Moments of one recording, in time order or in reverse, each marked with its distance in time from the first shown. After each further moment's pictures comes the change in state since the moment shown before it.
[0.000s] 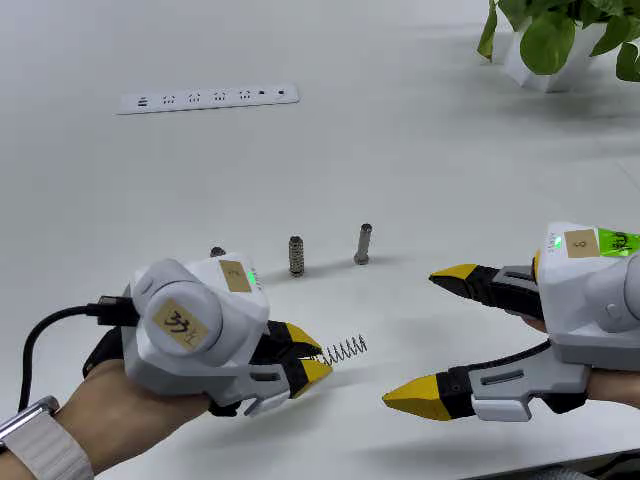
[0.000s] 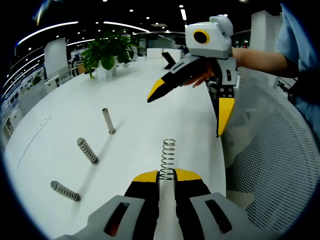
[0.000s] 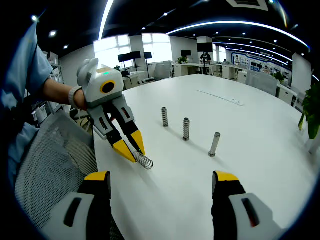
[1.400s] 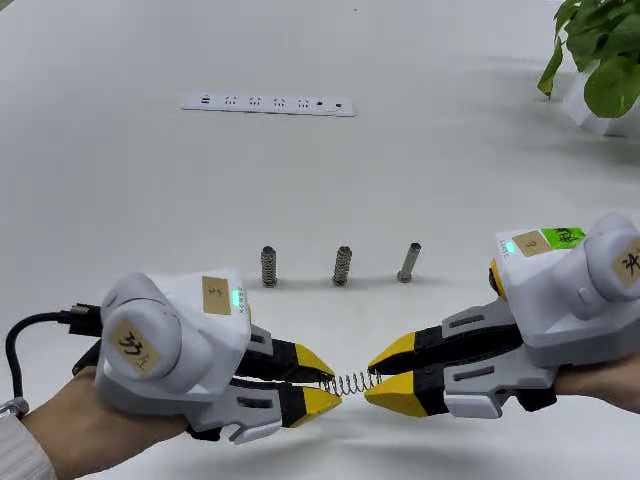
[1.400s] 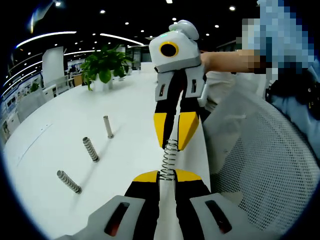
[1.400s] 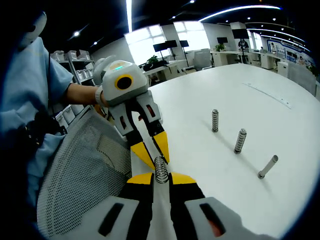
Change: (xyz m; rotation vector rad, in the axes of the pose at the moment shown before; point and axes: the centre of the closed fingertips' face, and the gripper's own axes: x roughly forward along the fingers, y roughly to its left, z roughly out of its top) left arm -0.032 -0.014 0.001 0.025 -0.112 -0.054; right arm 0.036 0.061 0.019 -0.025 0.105 0.369
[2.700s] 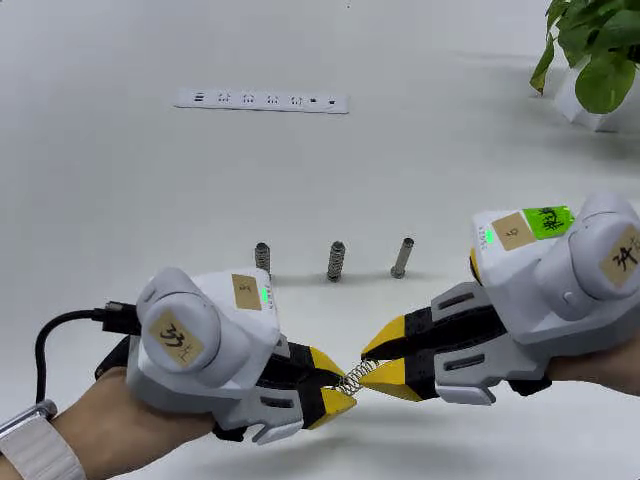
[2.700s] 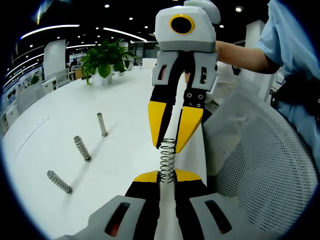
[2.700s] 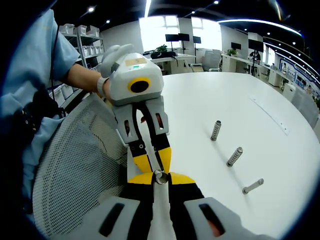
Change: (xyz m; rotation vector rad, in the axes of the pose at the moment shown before) left arm 0.014 -0.007 0.002 -0.050 0.026 -0.004; right arm -0.005 0.008 0.012 -0.197 0.110 -0.056
